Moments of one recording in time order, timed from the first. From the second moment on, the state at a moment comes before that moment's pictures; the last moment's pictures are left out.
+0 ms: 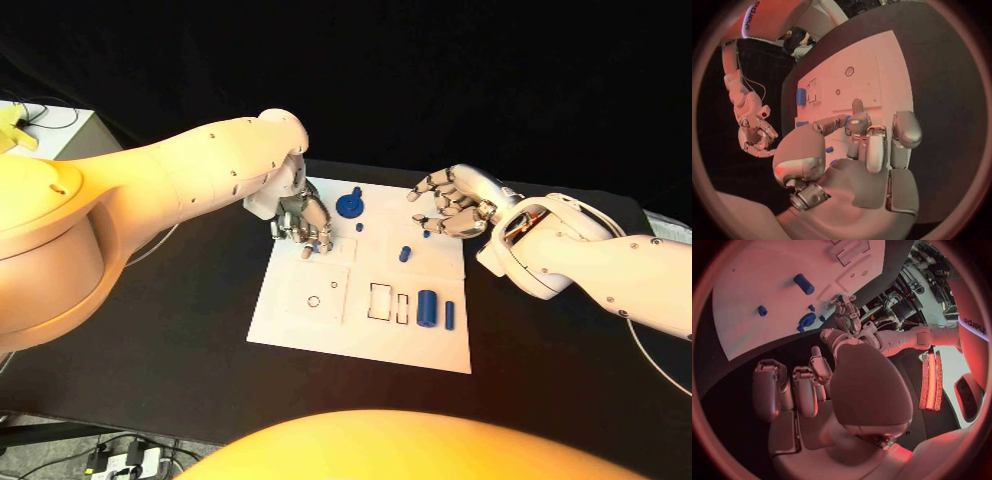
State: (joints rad) left arm 1.39 -0.34 -0.19 0.78 -0.79 0.94 -0.59; left_hand 0.75 -0.04 0.87 0.06 0.23 0.94 0.04 0.90 0.25 1.33 -0.03 1.12 0.95 1.47 -0.08 1.56 1.31 0.10 1.31 0.03 1.33 1.10; right arm 1.23 -0.79 -0.13 1.54 -1.15 -0.47 0.00; right_hand 1.45 -0.24 0.38 0.23 0.46 0.83 0.17 0.35 0.20 1.24 0.09 1.29 1.21 1.47 0.00 1.52 1.31 0.04 1.47 0.10 1.38 1.31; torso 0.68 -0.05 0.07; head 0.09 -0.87
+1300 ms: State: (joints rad) left arm 1.39 -0.35 -0.19 0.78 -0.79 0.94 -0.59; left_hand 0.75 -0.06 0.72 0.07 0.21 0.94 0.03 0.90 0.25 1.33 -0.03 1.11 0.95 1.47 -0.08 1.56 1.31 0.10 1.31 0.03 1.33 1.09; right arm 1.23 -0.79 -0.13 1.54 -1.15 -0.47 0.00; right_hand 1.44 -0.25 0.39 0.22 0.46 0.83 0.17 0.35 0.20 1.24 0.09 1.29 1.20 1.47 0.00 1.52 1.31 0.04 1.47 0.10 1.38 1.31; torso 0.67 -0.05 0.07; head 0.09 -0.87
